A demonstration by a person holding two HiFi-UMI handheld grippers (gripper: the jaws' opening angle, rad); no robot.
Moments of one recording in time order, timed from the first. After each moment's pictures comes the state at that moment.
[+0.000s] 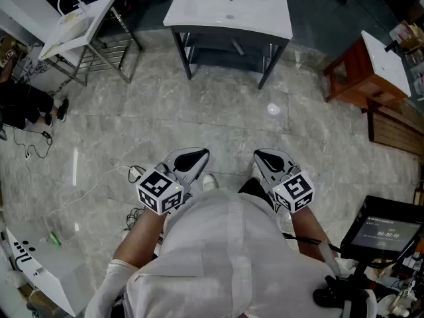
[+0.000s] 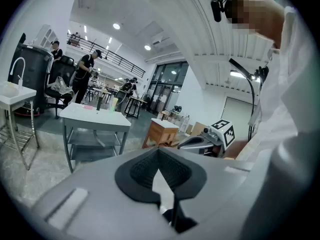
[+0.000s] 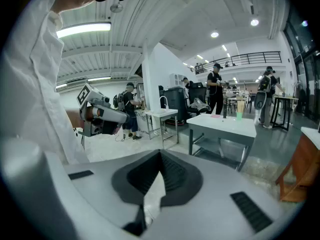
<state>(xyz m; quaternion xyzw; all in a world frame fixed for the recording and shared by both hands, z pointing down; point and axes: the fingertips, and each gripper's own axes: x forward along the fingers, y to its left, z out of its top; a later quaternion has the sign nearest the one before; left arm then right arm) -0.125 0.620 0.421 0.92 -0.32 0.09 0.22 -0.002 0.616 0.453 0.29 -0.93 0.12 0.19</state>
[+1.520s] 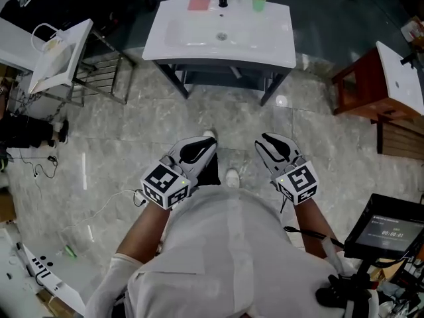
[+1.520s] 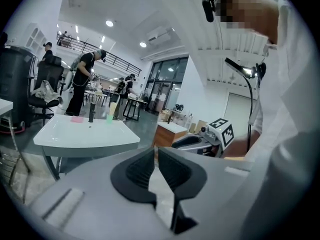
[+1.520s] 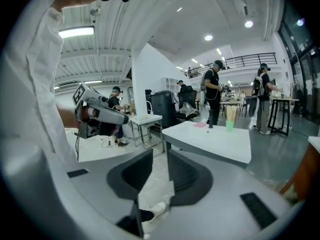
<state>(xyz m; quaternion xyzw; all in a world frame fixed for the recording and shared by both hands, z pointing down) -0.075 0.317 0.414 0.93 -0.31 0.11 0.18 0.031 0.307 0.451 0.32 -0.93 0.10 0.17</state>
